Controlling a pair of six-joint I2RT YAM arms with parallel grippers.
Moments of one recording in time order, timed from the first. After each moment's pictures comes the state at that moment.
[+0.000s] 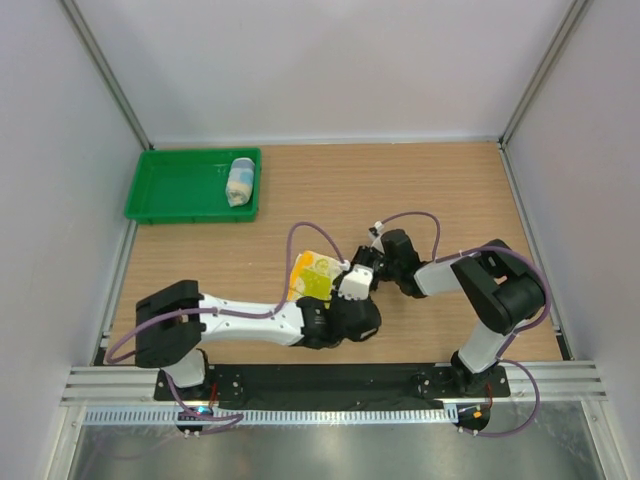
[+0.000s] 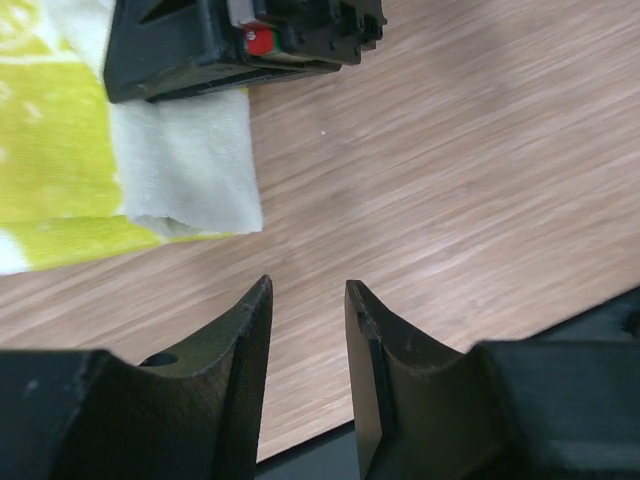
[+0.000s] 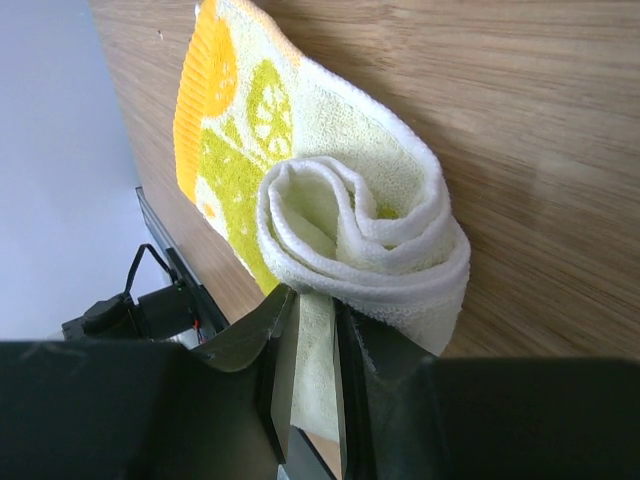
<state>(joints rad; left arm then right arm) -1.33 1.61 0.96 -0.27 -0.47 -0.84 0.51 1.71 0.55 0.49 -0.54 0.96</state>
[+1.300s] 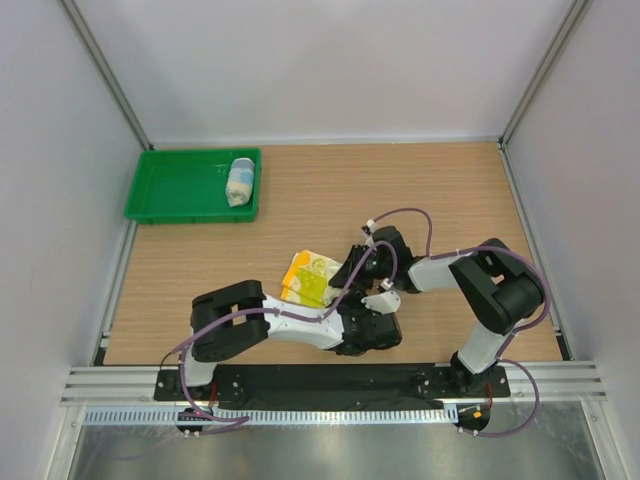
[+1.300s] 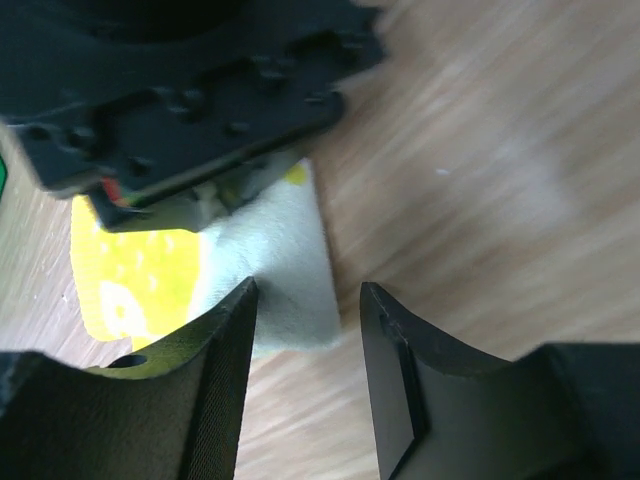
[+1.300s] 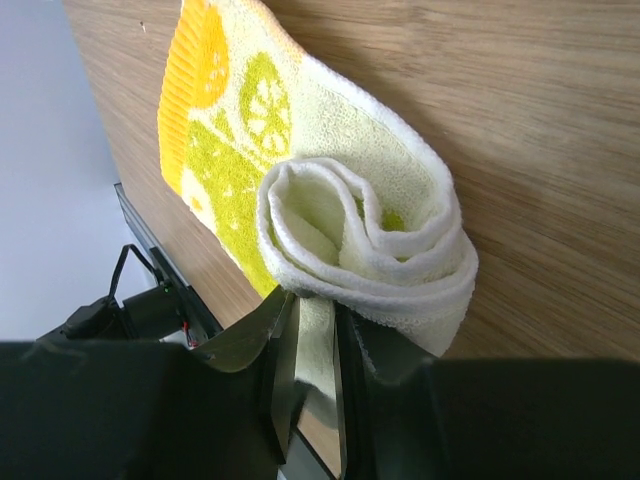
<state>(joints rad) -1.39 1.97 1.19 -0.42 -0.86 -0.30 0.56 1.71 0.63 0.36 -0.51 0.93</state>
